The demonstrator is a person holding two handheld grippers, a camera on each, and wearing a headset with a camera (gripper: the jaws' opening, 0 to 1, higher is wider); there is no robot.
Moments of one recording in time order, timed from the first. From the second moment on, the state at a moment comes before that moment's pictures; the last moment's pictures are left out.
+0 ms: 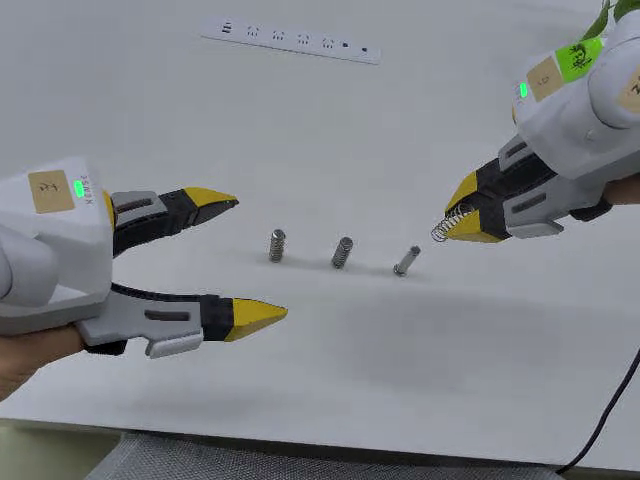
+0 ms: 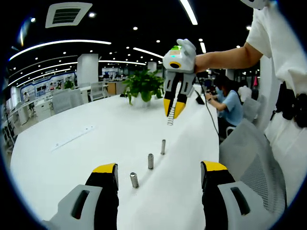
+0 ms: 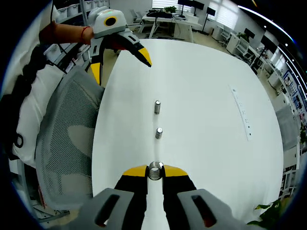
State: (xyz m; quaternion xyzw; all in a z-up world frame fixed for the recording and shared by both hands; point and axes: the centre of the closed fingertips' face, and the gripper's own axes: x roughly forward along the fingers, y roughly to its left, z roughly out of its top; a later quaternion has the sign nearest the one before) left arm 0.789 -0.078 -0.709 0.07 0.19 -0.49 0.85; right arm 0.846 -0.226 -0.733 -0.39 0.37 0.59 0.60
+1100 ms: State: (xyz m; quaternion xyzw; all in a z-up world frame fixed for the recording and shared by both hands) left arm 0.787 -0.072 -0.728 0.06 0.21 -0.49 0.84; right arm 0.857 -0.225 -0.785 -0.38 0.41 0.58 0.60
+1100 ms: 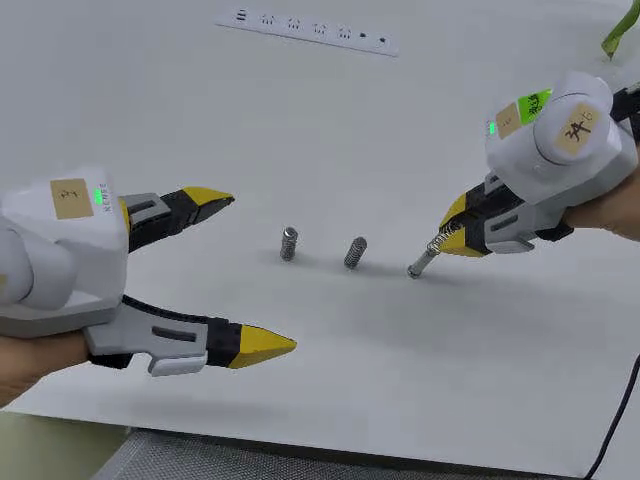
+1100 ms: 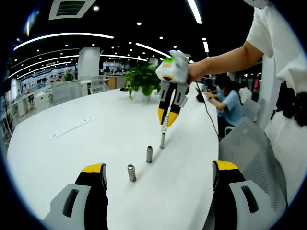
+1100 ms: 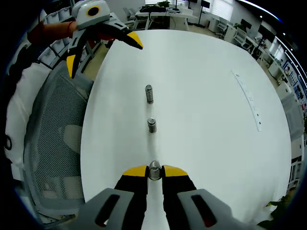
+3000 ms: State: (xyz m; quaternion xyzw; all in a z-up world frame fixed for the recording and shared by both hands) left arm 0.786 -0.078 -0.730 0.04 0.21 -0.49 0.84; right arm 0.854 -0.220 -0.840 -0.38 0.41 0.58 0.59
